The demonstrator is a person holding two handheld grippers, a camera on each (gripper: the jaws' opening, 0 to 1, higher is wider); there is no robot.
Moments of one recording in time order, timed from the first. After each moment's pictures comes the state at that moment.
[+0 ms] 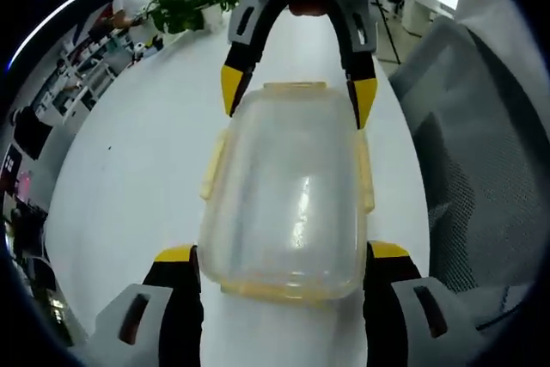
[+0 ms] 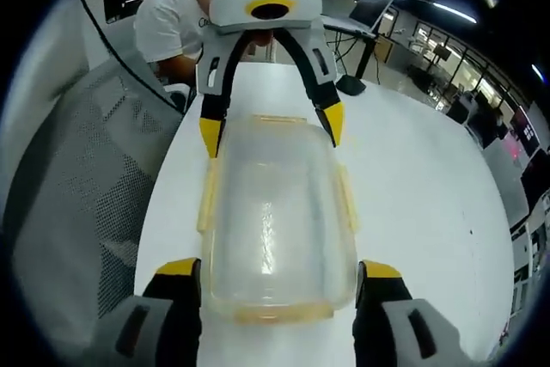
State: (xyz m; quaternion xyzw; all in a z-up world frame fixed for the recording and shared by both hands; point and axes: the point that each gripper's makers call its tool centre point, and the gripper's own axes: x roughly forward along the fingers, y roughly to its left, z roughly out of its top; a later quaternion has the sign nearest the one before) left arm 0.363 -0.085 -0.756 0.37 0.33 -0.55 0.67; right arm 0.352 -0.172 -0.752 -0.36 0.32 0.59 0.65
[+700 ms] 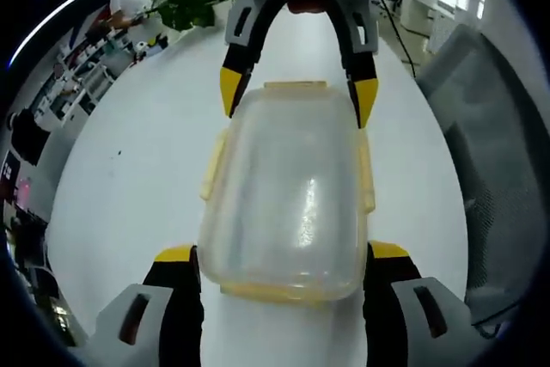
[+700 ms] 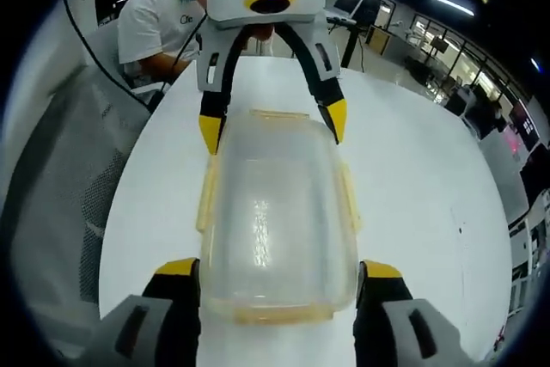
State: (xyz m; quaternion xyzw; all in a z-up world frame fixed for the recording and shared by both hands) left arm 0.448 -0.093 -0.756 0.37 0.33 -0.55 0.67; right arm 0.437 -0.179 -0.753 -0.37 0.33 0.58 0.64
